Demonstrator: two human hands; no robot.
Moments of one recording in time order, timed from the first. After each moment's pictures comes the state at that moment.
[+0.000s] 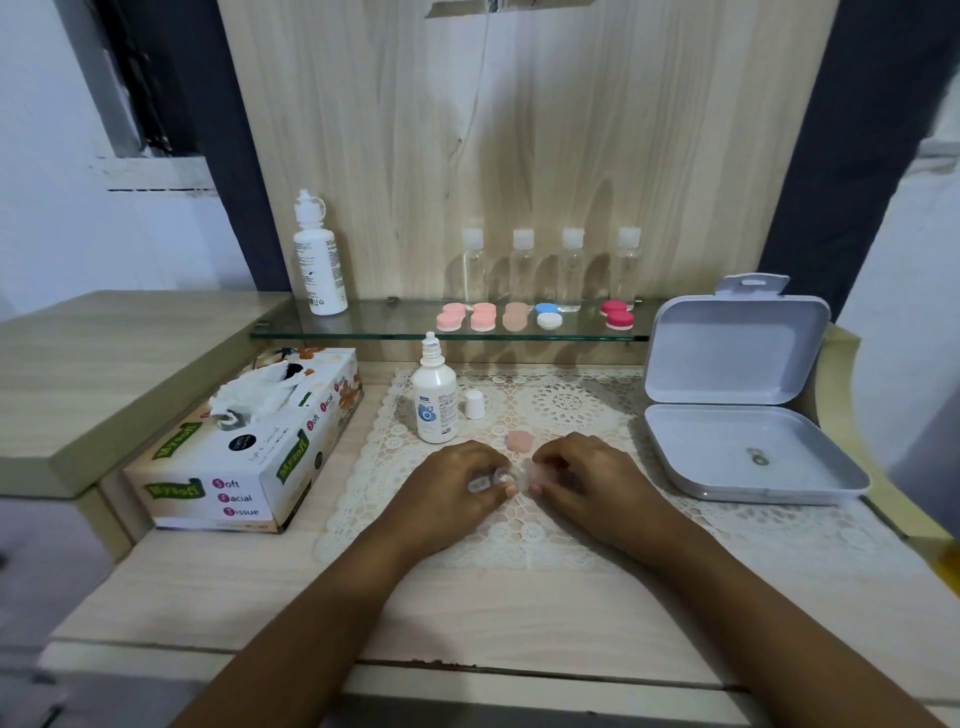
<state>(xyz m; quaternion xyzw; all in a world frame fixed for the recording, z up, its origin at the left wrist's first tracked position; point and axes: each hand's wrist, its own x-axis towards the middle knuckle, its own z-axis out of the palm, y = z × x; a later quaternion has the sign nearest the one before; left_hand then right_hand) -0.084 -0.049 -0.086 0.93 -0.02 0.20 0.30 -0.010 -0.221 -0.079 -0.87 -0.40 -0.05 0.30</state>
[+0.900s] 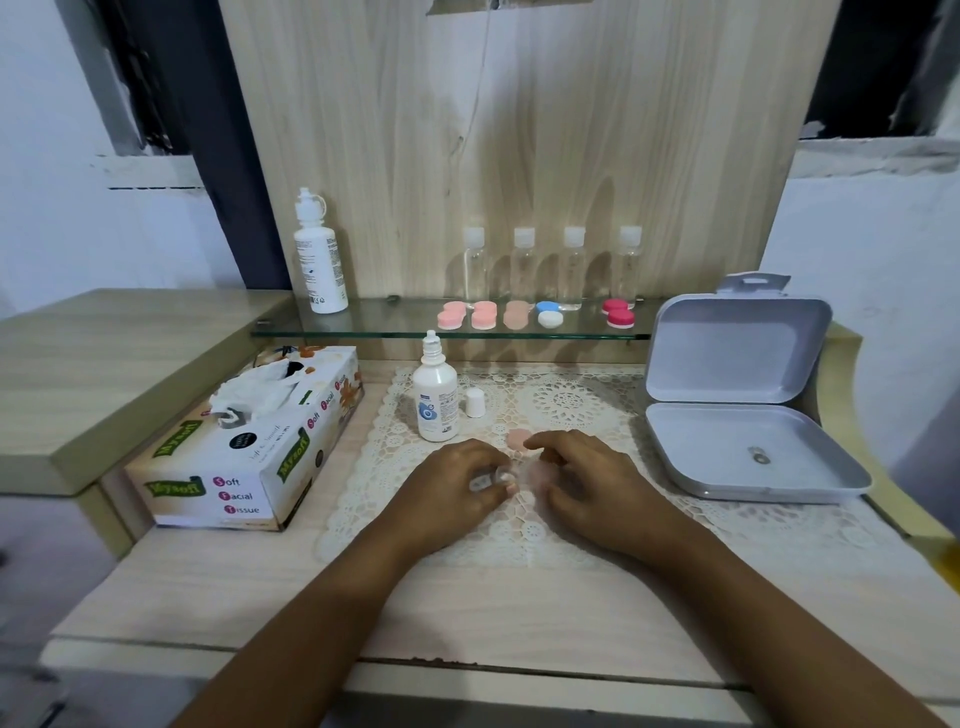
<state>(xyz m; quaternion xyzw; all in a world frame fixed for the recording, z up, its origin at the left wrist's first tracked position) -0.084 -0.048 -0.086 0.94 -0.03 0.20 0.29 -0.014 -0.224 -0.080 -0.85 -0.42 -0.04 0.31</state>
